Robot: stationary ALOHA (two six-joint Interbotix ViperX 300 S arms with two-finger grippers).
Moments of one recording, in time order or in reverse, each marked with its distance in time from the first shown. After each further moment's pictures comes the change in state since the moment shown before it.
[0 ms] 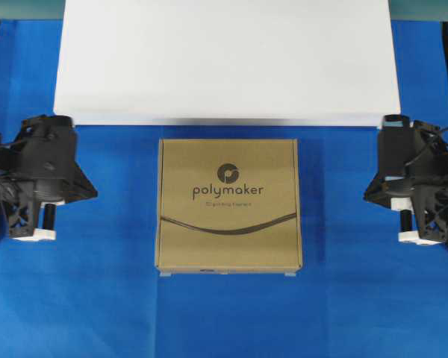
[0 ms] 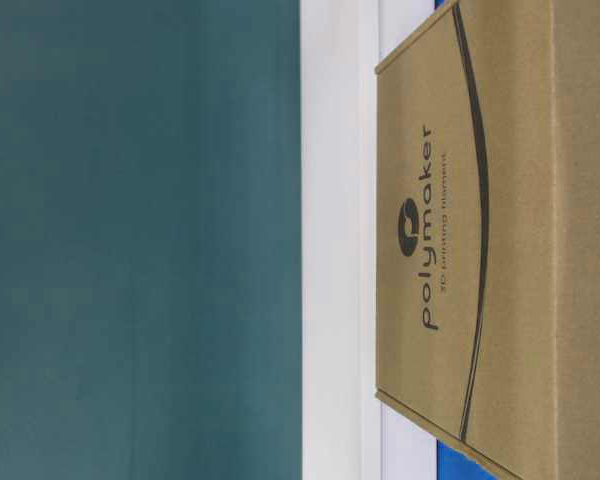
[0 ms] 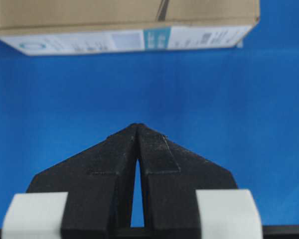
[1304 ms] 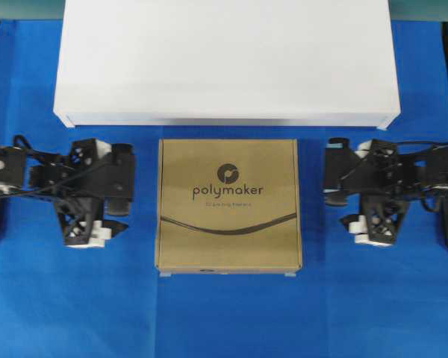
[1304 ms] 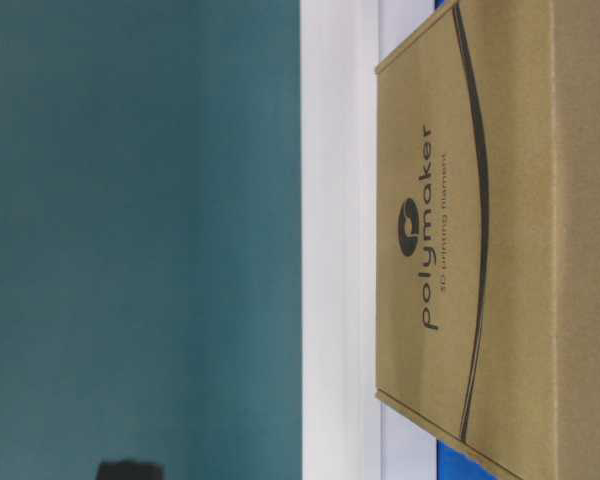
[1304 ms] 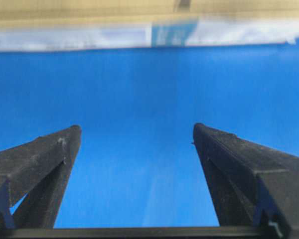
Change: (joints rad) left arm 0.020 0.368 0.041 0.002 -0.308 0.002; right arm -0.044 0.388 0.061 -0.006 -0.291 0.002
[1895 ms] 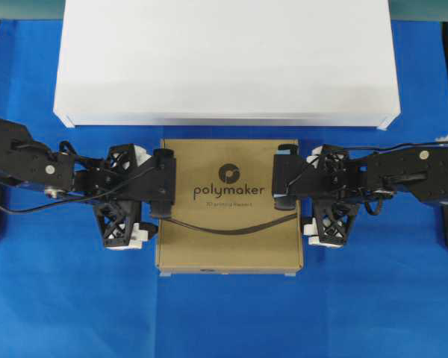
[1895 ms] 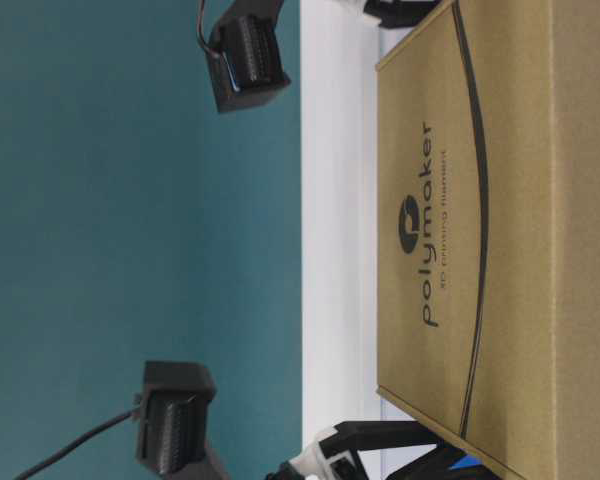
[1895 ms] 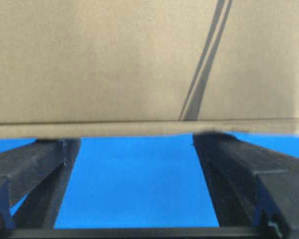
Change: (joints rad) left arm 0.003 0.193 -0.132 0.000 -0.074 0.000; right arm 0.012 0.249 -0.166 -0.005 -0.104 -0.002
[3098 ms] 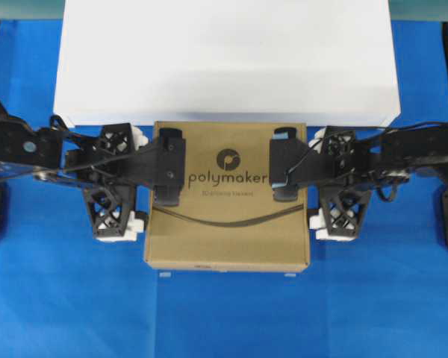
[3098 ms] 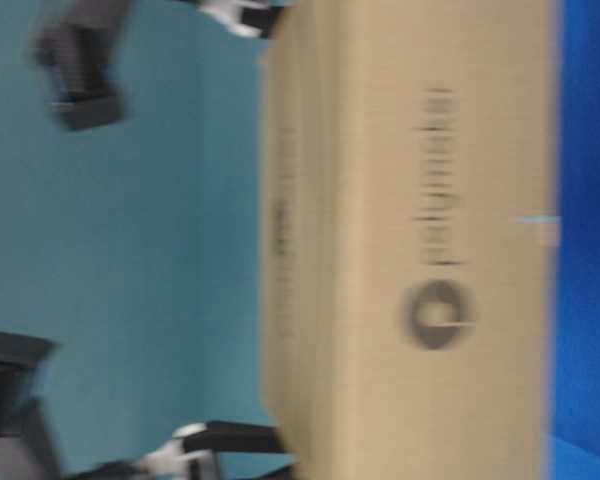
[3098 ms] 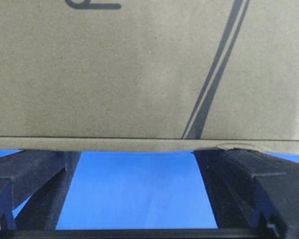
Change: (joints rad) left arm -0.006 -0.152 -0.215 0.006 0.410 -0.008; right arm 0.011 -0.190 -0.198 0.000 0.393 -0.020
